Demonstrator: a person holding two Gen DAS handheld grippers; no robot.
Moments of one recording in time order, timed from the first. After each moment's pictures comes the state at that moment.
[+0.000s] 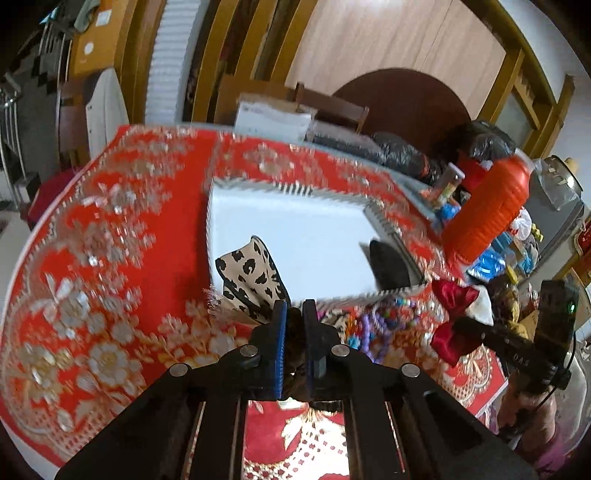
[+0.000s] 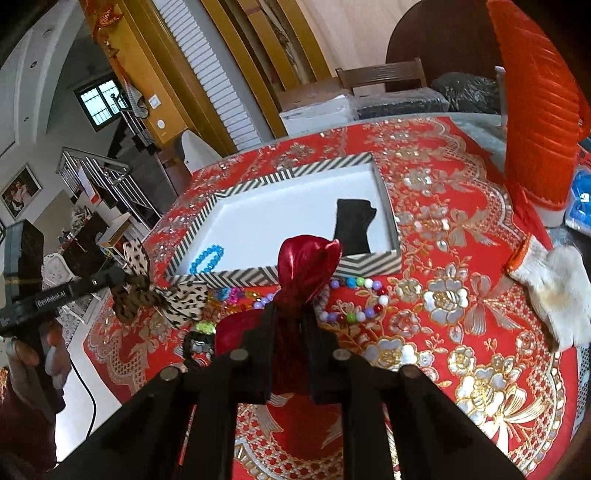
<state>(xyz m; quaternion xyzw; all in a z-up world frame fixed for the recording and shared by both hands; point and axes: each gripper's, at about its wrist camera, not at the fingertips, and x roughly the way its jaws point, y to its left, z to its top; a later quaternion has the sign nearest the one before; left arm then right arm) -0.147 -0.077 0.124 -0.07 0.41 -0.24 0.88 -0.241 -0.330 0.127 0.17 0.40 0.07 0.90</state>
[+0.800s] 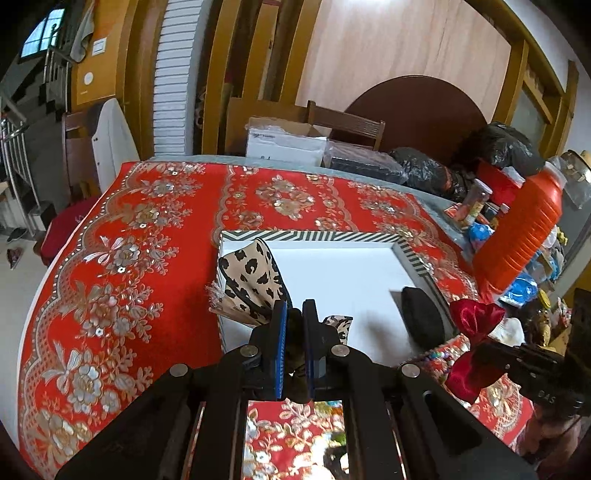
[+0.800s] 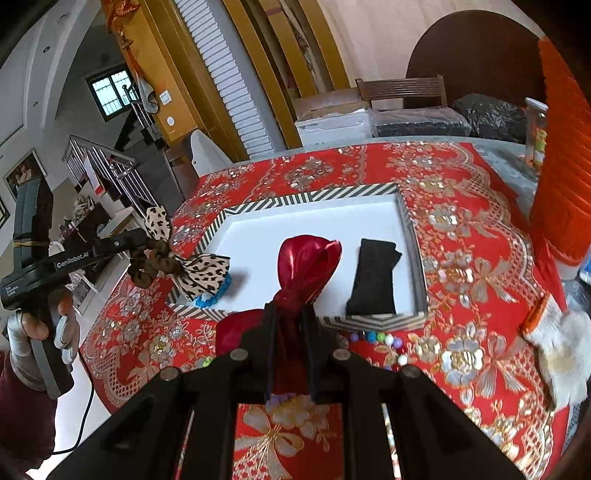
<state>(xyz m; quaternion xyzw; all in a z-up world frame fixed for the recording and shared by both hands) -0.078 -0.104 0.127 -0.03 0.38 -0.21 0.90 -0.189 -0.308 0.145 0.13 0.39 0.08 0.91</state>
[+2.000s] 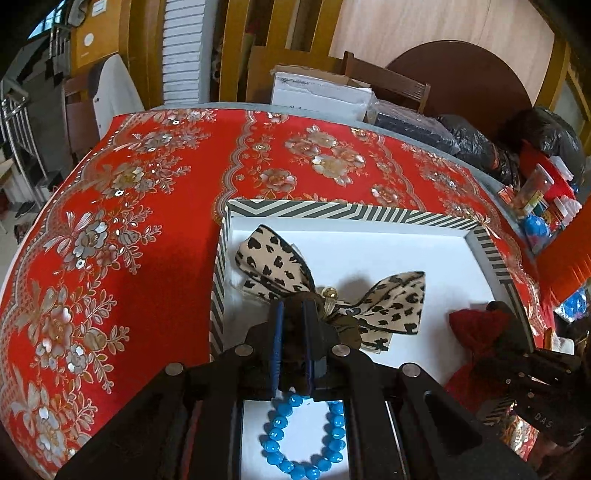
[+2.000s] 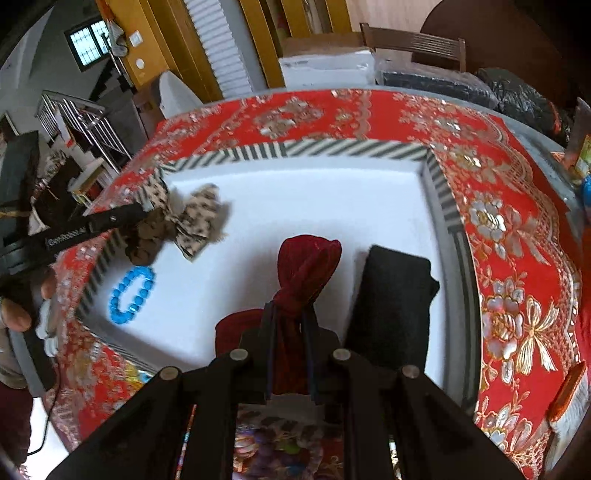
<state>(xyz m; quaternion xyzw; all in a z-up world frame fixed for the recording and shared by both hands) 0.023 -0.128 0.044 -0.02 0.45 -0.16 0.88 -0.072 -0.302 0.060 0.08 0.50 0.05 0.86</state>
